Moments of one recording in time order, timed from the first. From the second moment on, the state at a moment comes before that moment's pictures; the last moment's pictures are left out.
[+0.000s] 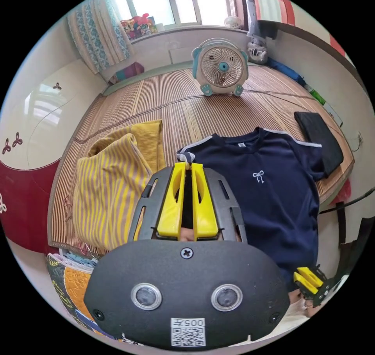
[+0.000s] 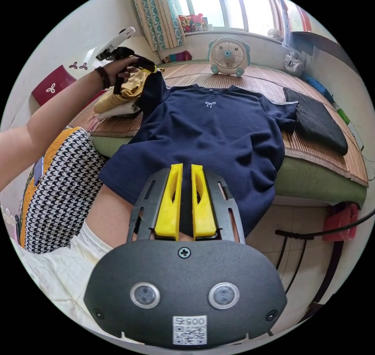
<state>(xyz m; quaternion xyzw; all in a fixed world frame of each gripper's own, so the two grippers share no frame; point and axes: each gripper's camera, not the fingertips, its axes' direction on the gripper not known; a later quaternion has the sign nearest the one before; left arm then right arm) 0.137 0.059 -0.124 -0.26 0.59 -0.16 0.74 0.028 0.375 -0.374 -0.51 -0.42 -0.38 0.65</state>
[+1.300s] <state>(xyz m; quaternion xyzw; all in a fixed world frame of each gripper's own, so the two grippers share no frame) 0.280 0.021 -0.119 -0.22 0.61 -0.14 0.75 0.027 0.362 -0.335 -0.52 -0.42 -0.36 0.65</state>
